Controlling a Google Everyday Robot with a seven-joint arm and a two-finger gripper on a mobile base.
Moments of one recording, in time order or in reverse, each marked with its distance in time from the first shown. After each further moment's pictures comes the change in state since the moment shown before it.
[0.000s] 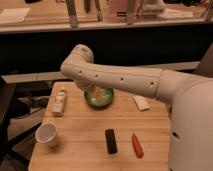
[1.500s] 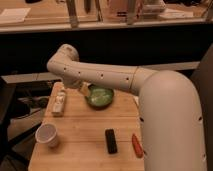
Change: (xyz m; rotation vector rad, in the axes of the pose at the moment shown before) arm -0.013 -0.060 0.027 0.013 -0.039 -0.196
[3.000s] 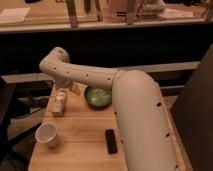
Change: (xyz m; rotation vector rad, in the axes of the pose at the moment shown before) arm -0.010 -0.076 0.050 0.036 -0.057 -0.171
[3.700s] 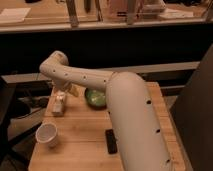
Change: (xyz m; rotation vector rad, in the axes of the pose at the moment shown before) arm -0.001 -0.011 0.028 0.017 -0.024 -0.053
